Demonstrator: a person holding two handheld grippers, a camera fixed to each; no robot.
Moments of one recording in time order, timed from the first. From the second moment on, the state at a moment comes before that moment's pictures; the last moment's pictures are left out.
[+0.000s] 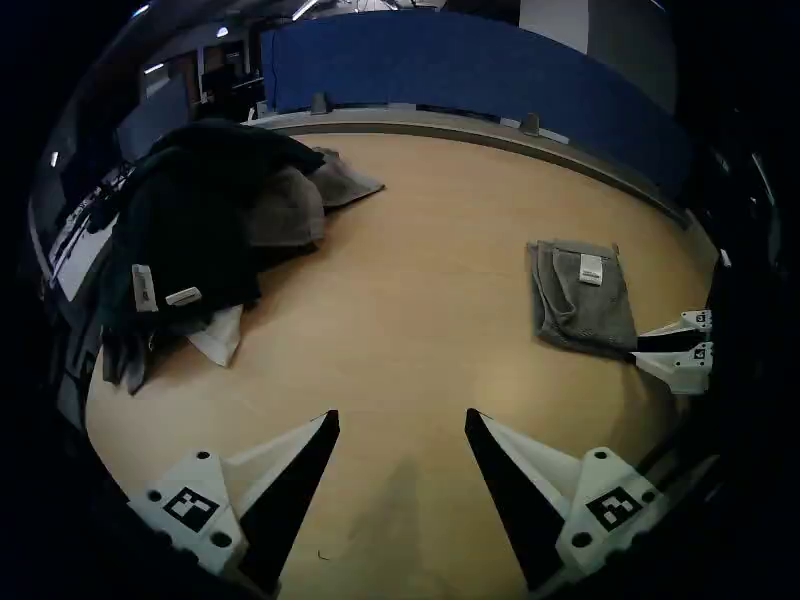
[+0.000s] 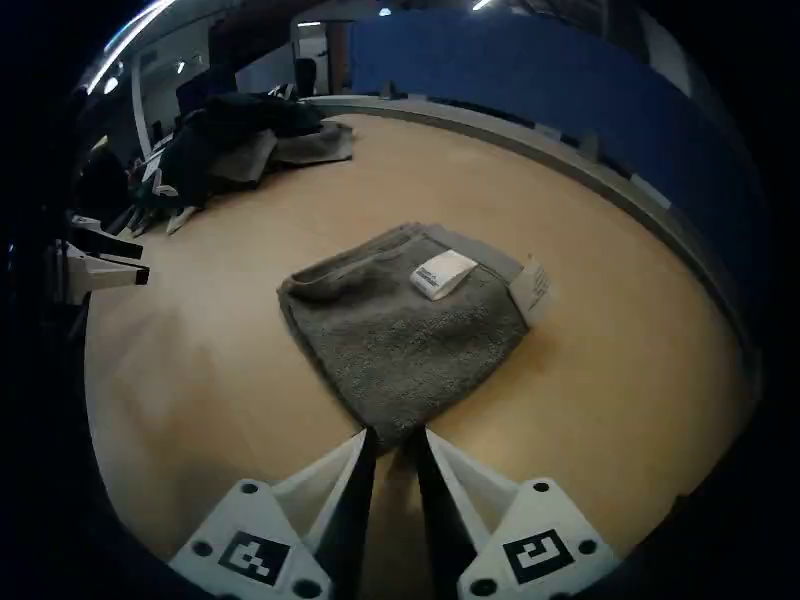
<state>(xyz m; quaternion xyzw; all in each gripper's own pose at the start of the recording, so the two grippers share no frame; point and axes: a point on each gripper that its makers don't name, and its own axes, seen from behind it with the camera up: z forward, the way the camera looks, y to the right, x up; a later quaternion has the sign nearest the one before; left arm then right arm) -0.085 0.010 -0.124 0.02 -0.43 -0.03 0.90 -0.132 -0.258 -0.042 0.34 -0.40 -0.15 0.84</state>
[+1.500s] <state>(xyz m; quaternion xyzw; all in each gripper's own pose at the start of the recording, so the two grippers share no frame) -0.071 0.014 -0.112 0.02 -0.42 -0.03 0.91 0.053 -0.245 0.016 0.37 -0.28 -0.15 0.87</state>
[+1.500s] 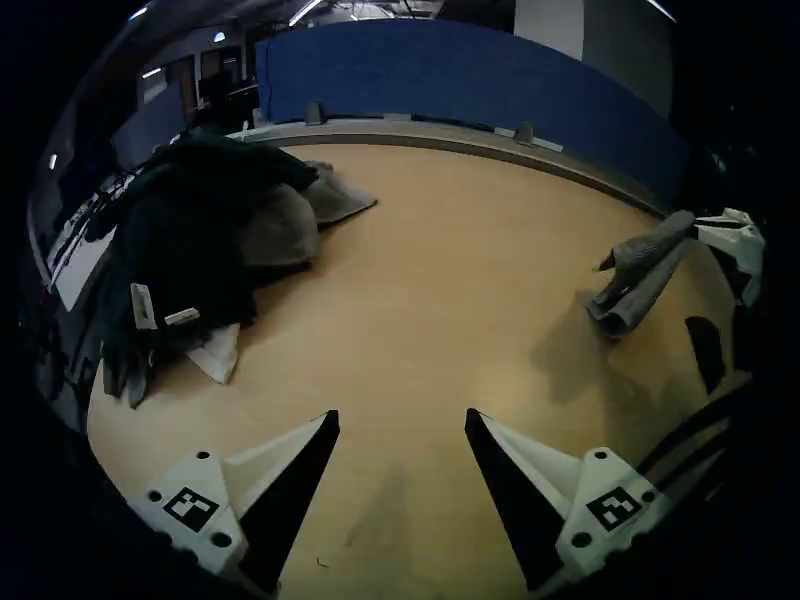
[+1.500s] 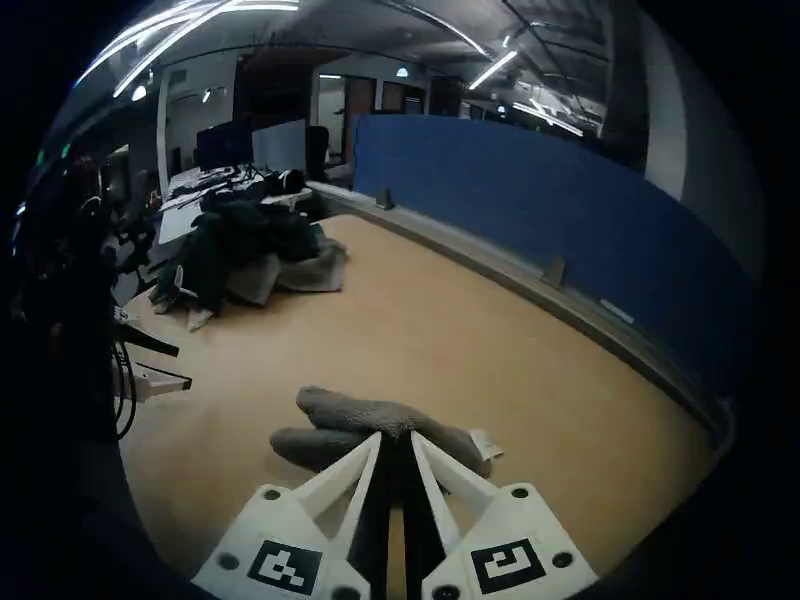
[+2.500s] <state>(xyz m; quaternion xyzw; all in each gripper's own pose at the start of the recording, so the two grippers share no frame) -0.065 0.028 -0.109 0.00 -0.41 -0.02 0.91 0.098 -0.150 0.027 0.32 -0.27 -0.15 0.90</state>
